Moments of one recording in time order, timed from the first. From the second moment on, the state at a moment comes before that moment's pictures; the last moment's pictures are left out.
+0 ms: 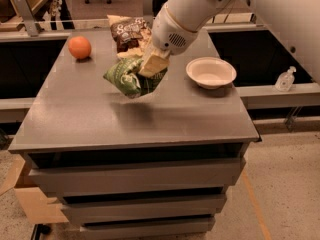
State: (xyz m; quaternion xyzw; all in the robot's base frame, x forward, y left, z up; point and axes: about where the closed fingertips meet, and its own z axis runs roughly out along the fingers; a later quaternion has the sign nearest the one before) arm 0.571 0.024 0.946 -0.69 0.67 0.13 0.25
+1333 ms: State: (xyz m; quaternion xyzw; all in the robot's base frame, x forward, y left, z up) arm 0.554 0.044 0.925 -0.69 0.66 0.17 0.25
